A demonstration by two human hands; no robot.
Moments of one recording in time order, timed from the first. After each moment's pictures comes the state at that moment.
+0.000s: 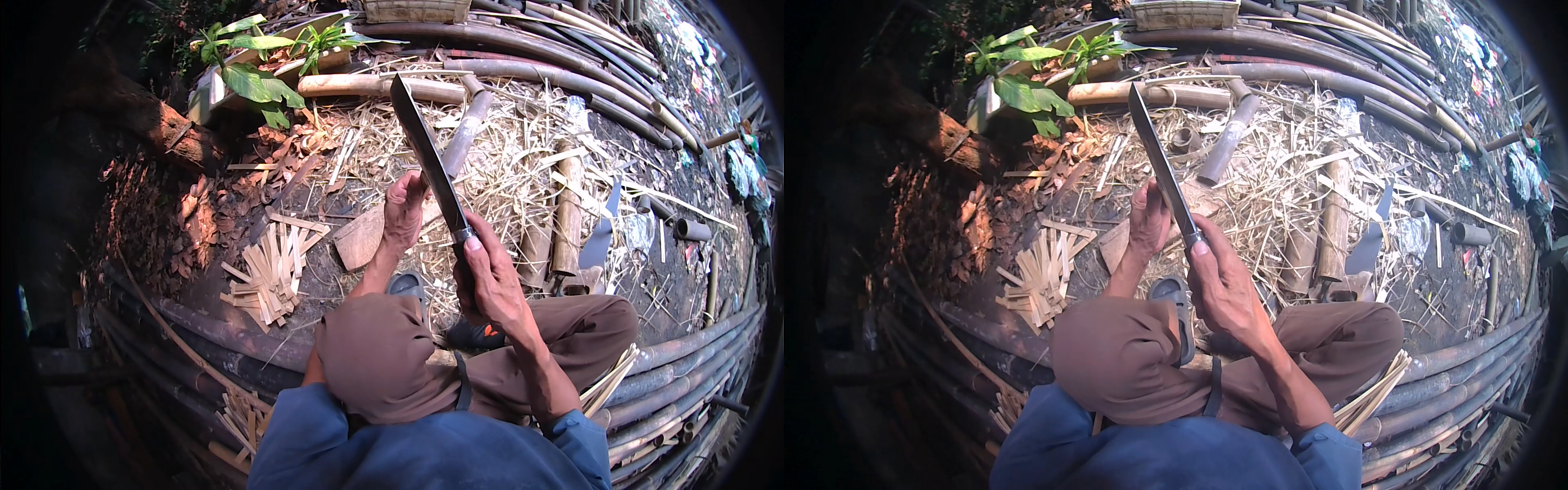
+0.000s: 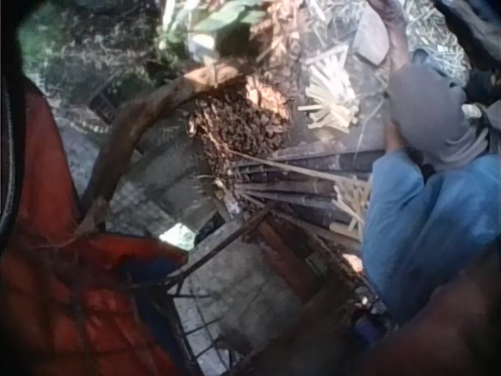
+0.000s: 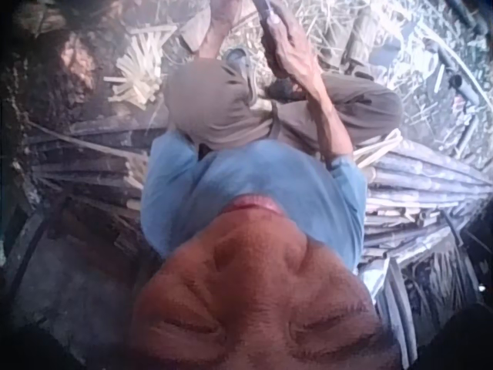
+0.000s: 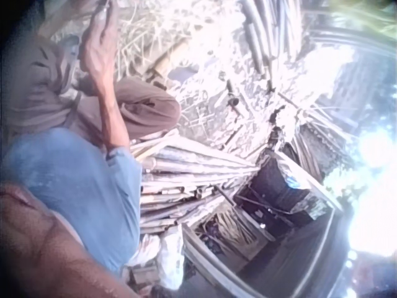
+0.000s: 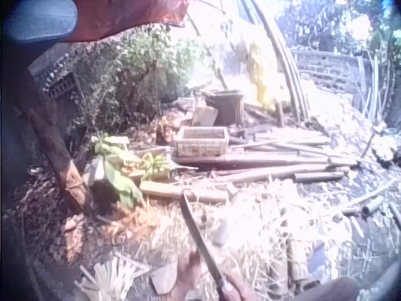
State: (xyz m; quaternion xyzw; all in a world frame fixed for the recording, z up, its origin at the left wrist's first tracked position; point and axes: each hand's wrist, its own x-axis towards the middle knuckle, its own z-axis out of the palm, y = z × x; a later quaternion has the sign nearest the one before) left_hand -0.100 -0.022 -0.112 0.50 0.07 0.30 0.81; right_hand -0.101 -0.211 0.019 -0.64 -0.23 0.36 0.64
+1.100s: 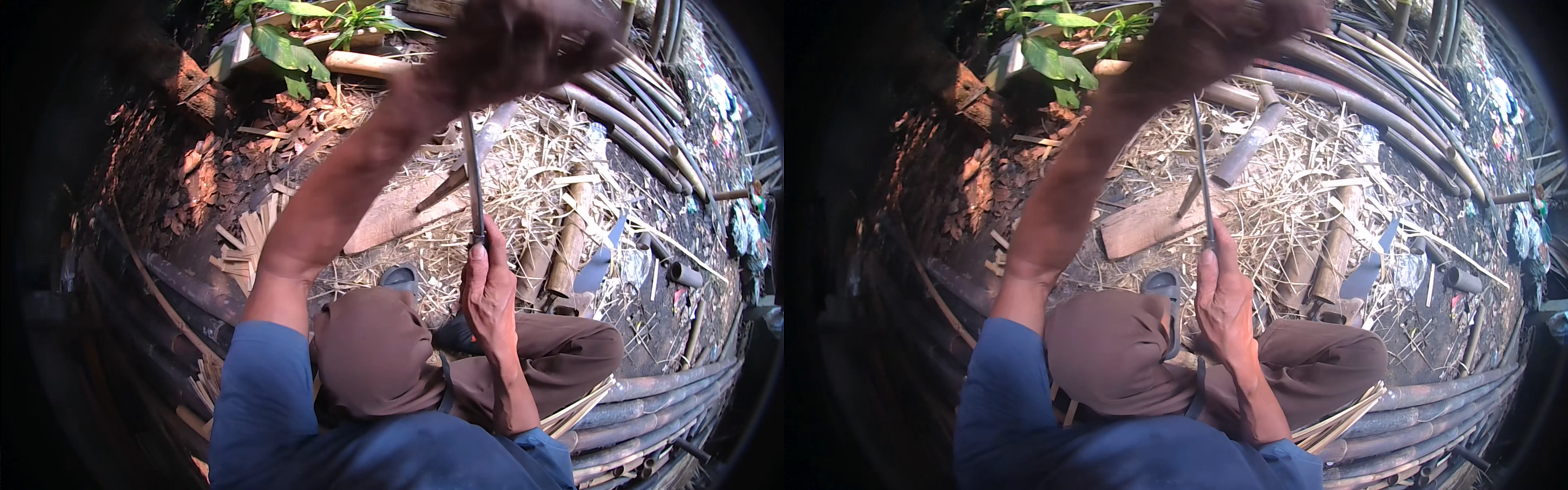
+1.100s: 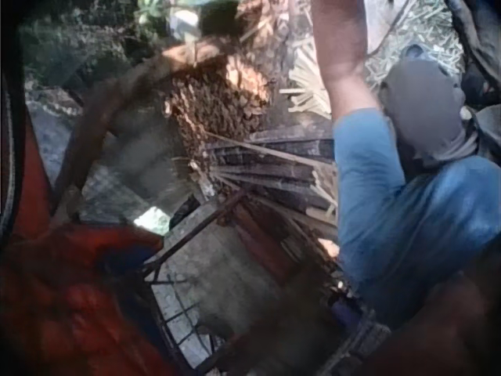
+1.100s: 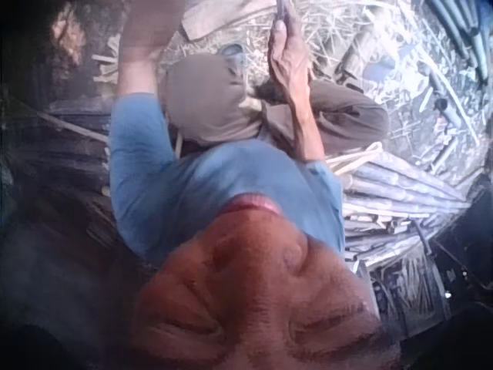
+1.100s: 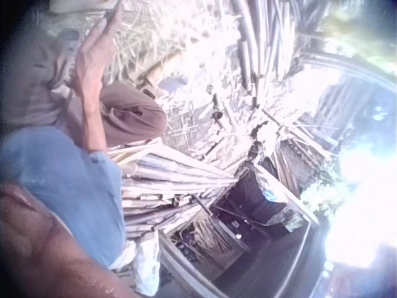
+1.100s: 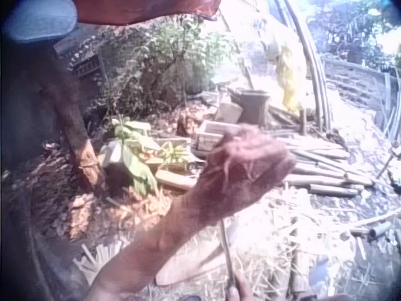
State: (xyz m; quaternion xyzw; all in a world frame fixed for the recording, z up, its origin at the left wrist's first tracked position) left_hand -0.021 0.028 0.086 0.92 -0.07 0.37 0.14; right_hand -0.119 -0.197 -0.001 -0.75 -0.26 0.20 0.58
